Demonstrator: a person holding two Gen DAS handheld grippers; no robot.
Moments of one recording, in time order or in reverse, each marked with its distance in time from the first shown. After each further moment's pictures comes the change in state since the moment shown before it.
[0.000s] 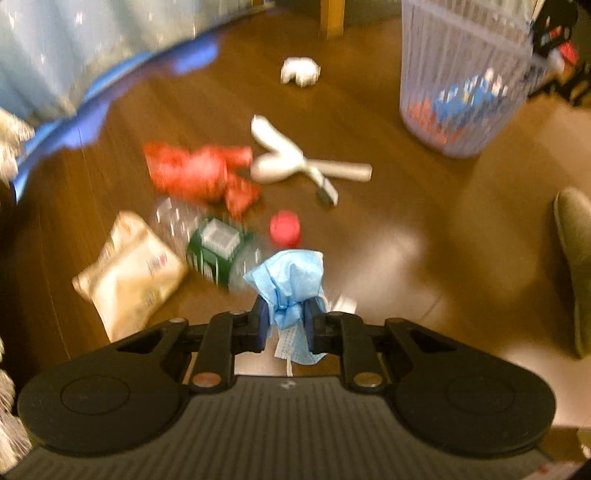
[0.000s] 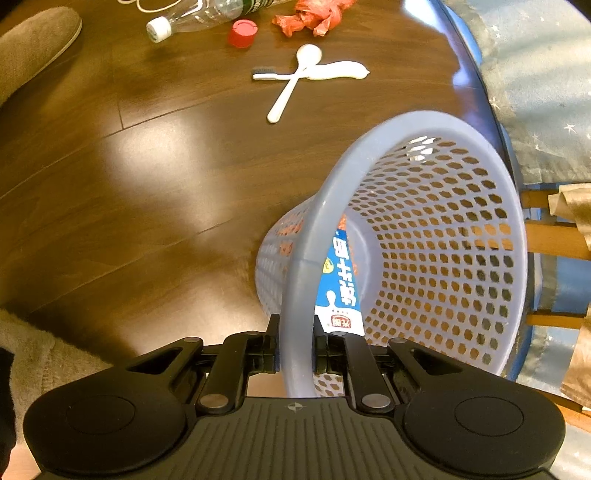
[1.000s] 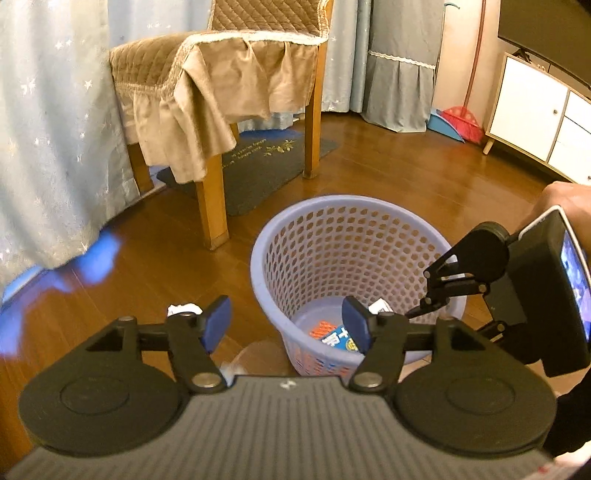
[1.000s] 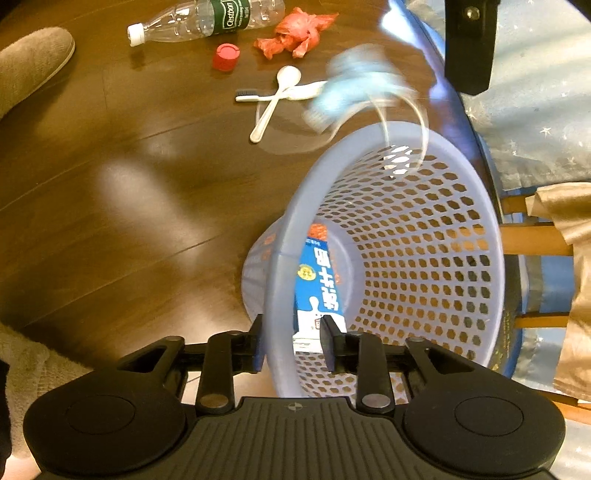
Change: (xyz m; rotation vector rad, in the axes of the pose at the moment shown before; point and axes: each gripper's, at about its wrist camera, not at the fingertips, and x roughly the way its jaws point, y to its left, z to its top) left arm -0.049 -0.089 0.200 0.177 -0.417 -0.240; right arm -0.020 -0.004 -0.012 0.022 -0.071 -0.053
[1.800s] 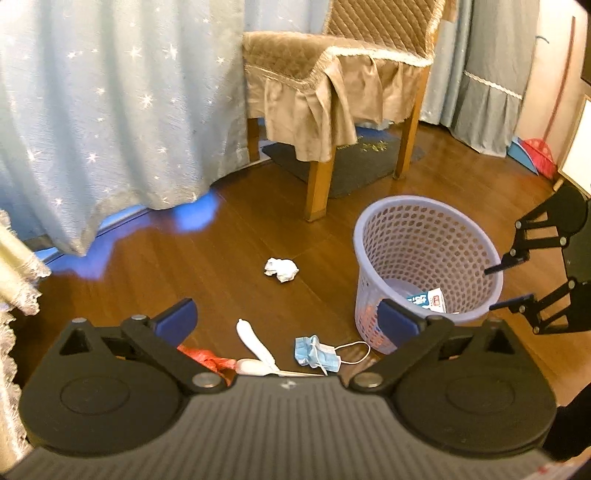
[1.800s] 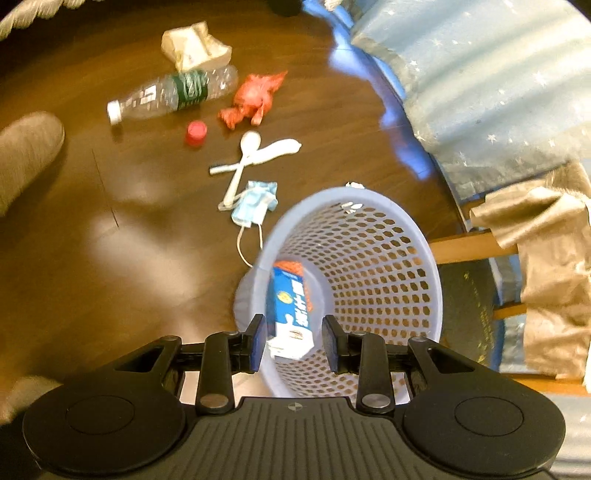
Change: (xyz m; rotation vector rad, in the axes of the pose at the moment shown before) left arm -0.119 0.045 -0.033 -0.234 0.047 0.242; right arm -0.092 -0.015 0.023 0.190 -0.110 -0.014
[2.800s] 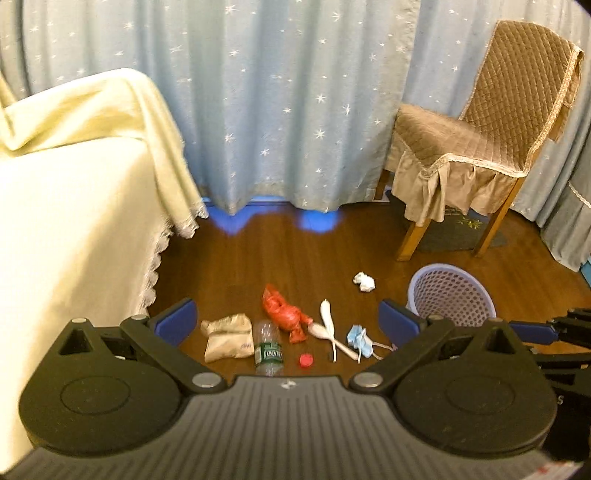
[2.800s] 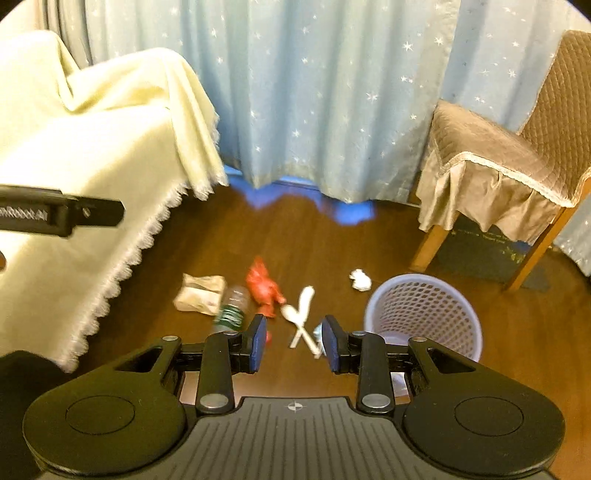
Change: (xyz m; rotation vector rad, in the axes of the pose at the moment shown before) left arm -0.278 -0.009 -0.014 -0.419 -0.035 0.343; right arm -0.255 0.033 0.106 0.825 -0.324 0.058
